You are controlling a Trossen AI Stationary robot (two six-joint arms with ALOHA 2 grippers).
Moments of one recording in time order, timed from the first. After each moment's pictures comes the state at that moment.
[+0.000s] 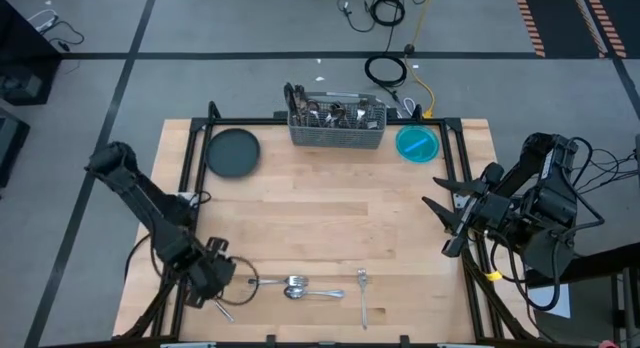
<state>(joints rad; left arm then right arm) -0.84 1.32 0.89 -0.93 0.12 -0.62 0.97 1.19 1.49 -0.68 1.51 0.28</state>
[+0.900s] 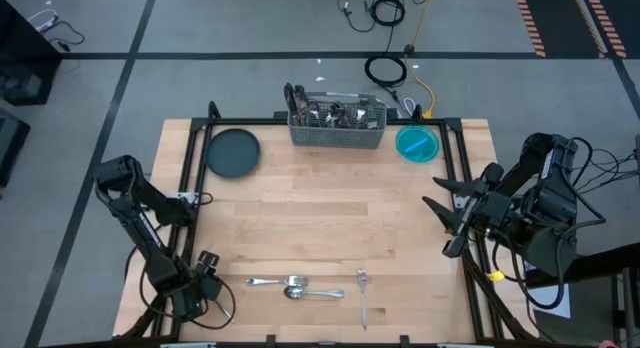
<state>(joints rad) -1.14 1.51 0.70 -0.67 0.00 -0.80 0.97 1.19 1.49 -0.64 1.51 0.28</state>
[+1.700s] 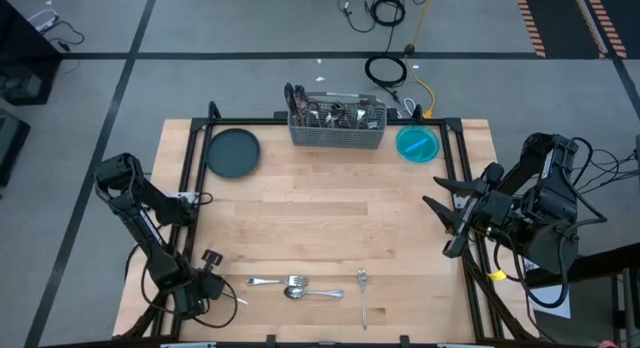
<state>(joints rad) -1.12 1.50 0.66 -0.60 -0.02 -0.74 0.97 1.19 1.49 -0.61 1.52 0.27</state>
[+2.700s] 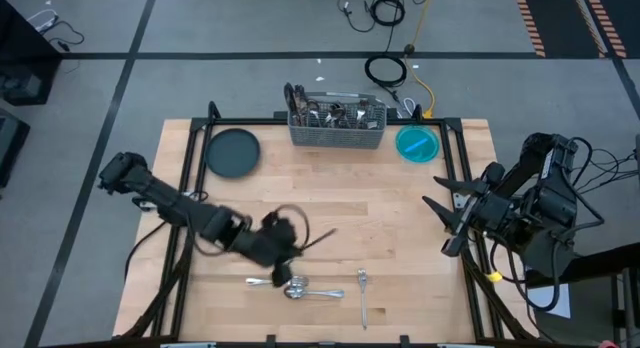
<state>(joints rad) -0.48 1.50 1.22 -0.56 -0.29 -0.72 0.97 1.19 1.49 -0.69 1.52 0.23</state>
